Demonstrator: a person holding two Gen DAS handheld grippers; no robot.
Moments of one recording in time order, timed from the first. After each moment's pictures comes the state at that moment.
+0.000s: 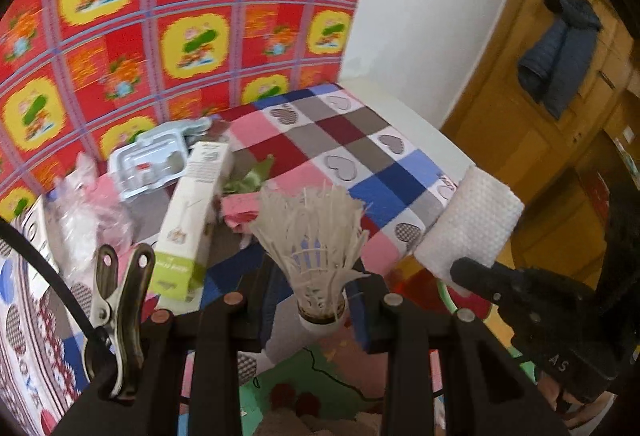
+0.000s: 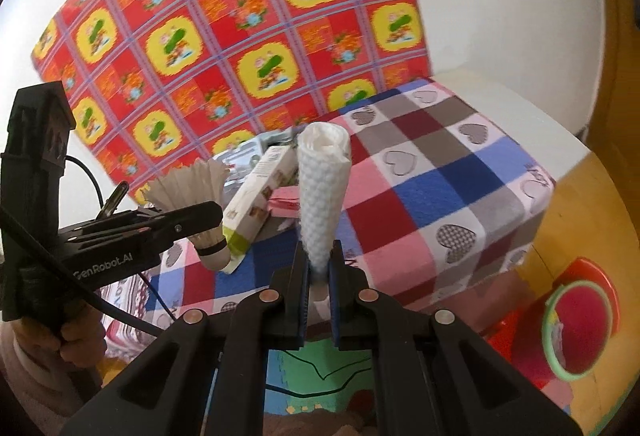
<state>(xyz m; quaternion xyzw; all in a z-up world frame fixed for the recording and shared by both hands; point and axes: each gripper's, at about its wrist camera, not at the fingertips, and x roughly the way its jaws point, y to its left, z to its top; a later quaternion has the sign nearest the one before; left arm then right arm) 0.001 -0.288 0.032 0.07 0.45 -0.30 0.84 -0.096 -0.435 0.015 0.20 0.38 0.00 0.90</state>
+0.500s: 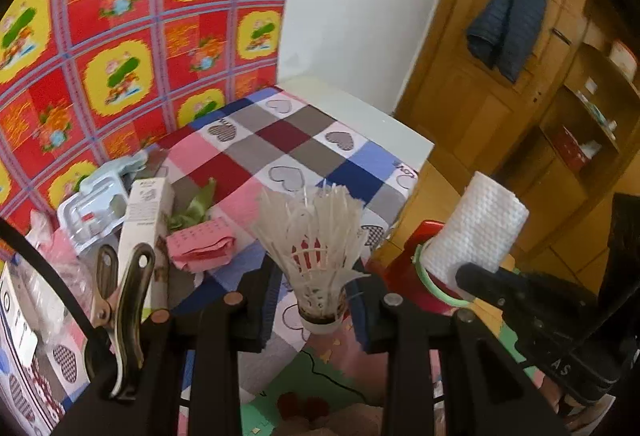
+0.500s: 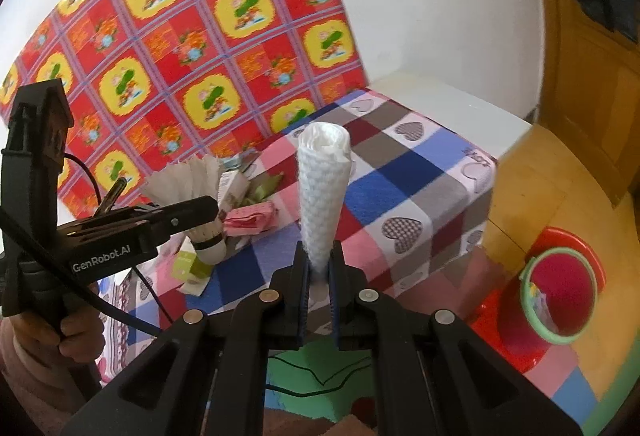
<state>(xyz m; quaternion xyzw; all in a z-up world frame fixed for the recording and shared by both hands) 0.006 -0.333 0.030 0.11 0.43 -0.38 0.81 -0.129 -0.455 0.014 0.24 0.36 -0.10 0.90</state>
